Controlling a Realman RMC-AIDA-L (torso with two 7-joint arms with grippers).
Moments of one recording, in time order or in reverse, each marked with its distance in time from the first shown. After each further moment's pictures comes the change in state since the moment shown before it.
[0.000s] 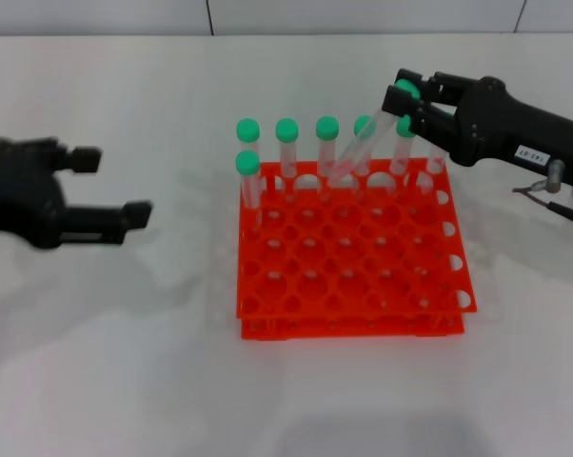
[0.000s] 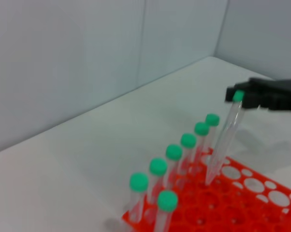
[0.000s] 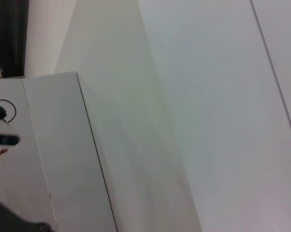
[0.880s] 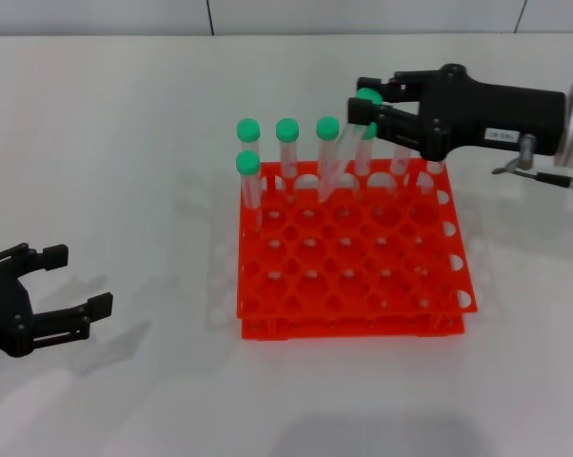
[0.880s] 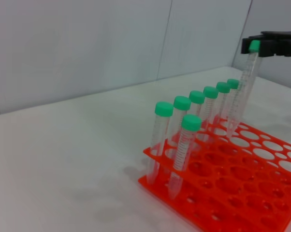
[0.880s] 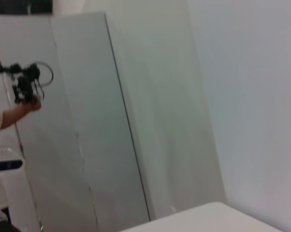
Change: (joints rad) left arm 0.170 -0.001 -0.044 -0.507 -0.185 -0.139 0.570; right arm -0.006 -0.002 -0.198 -0.327 -0.077 0.121 0.247
